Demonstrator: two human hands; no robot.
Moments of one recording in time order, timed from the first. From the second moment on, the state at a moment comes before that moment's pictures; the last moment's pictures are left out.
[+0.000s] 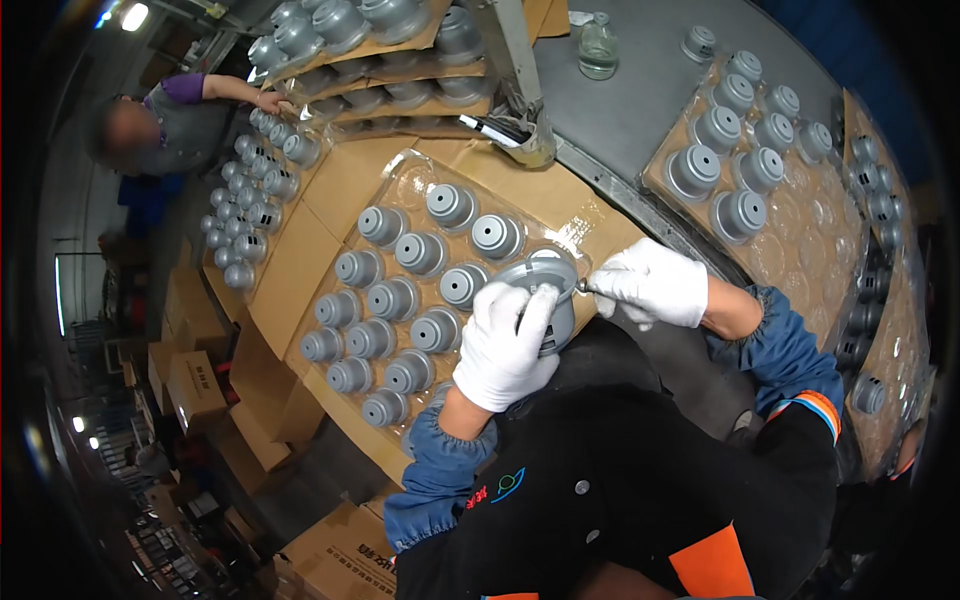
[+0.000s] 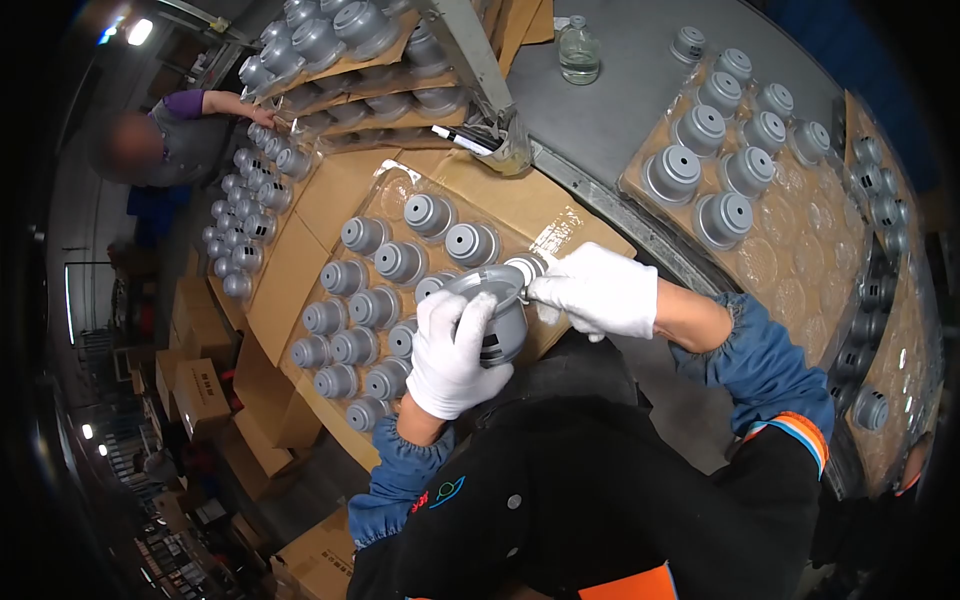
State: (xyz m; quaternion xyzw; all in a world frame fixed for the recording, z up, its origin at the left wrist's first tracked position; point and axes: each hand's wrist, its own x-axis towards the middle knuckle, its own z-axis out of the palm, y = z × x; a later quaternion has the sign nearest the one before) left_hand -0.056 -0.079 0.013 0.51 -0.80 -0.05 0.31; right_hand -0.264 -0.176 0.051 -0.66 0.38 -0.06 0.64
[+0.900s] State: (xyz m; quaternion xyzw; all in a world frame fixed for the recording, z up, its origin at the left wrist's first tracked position) left_hand -0.060 -0.072 0.007 0.53 -0.62 -0.37 0.44; right_hand -0.267 -0.161 0.060 -0.88 0.32 -0.27 0.22
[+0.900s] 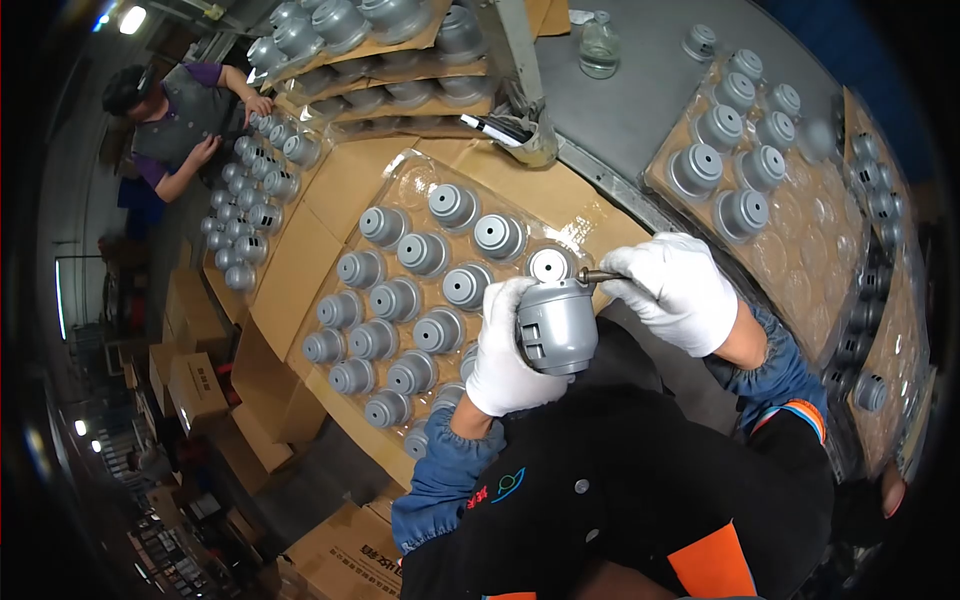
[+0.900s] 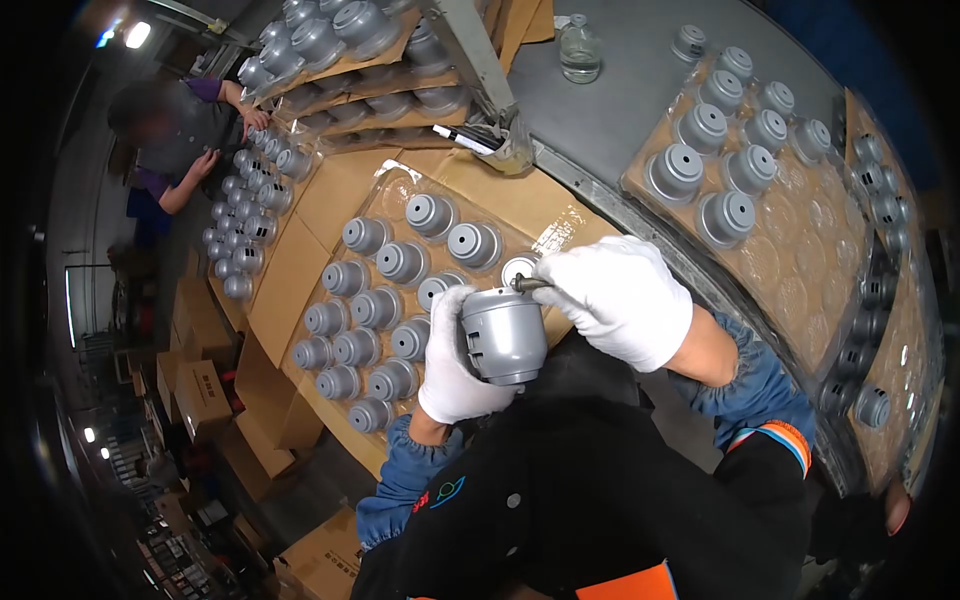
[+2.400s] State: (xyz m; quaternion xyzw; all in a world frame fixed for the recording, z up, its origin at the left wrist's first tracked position) left_hand -0.078 -0.072 0.000 0.53 -0.78 -0.06 0.32; right_hand -0.274 -0.161 0.056 -0.56 0.54 -0.02 0.63
